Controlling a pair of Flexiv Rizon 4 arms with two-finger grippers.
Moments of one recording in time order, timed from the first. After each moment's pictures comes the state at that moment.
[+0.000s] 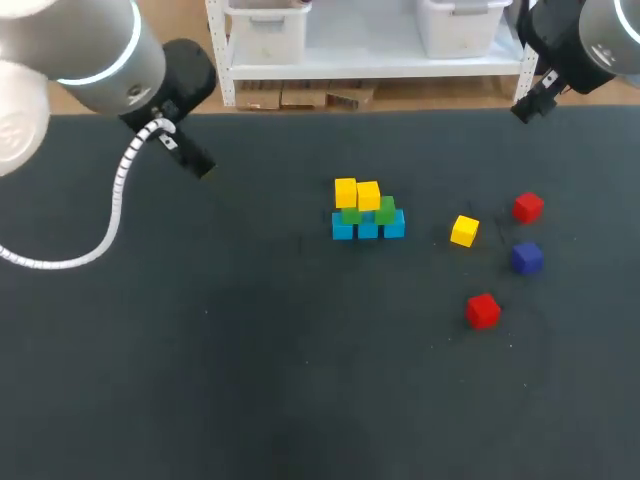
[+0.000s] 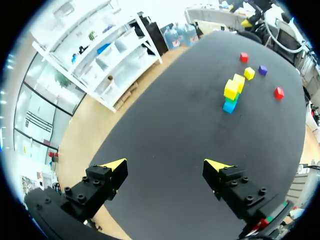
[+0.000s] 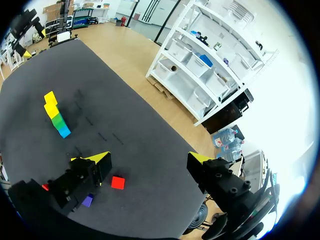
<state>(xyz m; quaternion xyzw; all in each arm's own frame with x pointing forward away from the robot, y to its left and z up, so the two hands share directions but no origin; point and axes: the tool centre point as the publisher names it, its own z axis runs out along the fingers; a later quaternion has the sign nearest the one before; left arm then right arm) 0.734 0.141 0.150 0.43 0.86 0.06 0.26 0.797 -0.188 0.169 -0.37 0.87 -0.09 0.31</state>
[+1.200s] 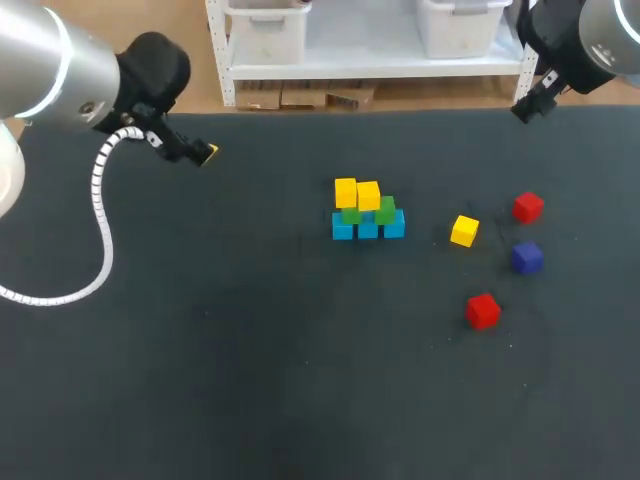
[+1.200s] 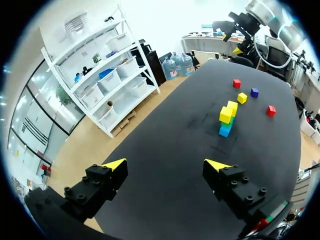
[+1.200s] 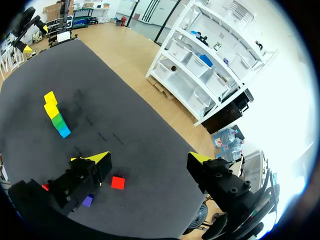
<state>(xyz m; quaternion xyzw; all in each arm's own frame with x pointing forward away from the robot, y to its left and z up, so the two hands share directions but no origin) 0.744 0.133 0.162 0.43 0.83 -0.01 0.35 0.797 -0.188 0.169 -0.37 0.87 -0.09 0.31</state>
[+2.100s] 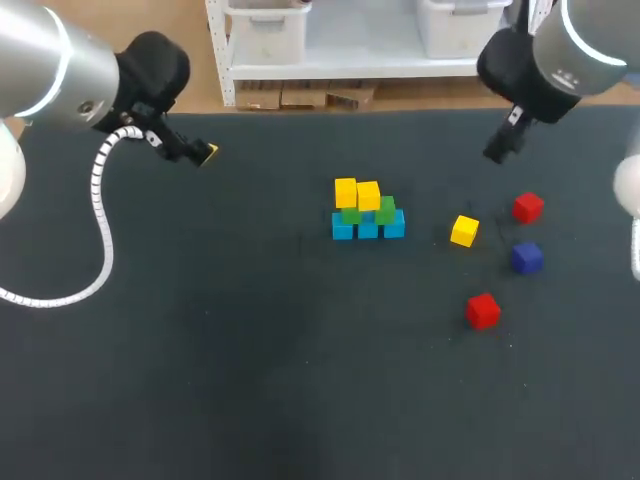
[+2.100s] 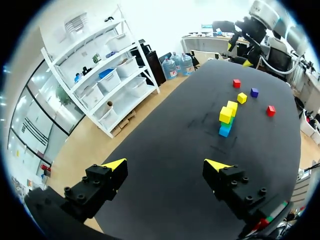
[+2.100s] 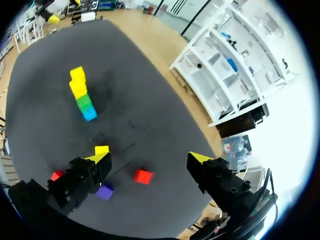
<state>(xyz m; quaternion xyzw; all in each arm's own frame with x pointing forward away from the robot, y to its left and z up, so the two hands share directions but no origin) 0.744 0.133 0.162 0.43 0.83 -0.01 0.35 0.752 -0.141 0.131 -0.46 0.86 -0.08 0.22</state>
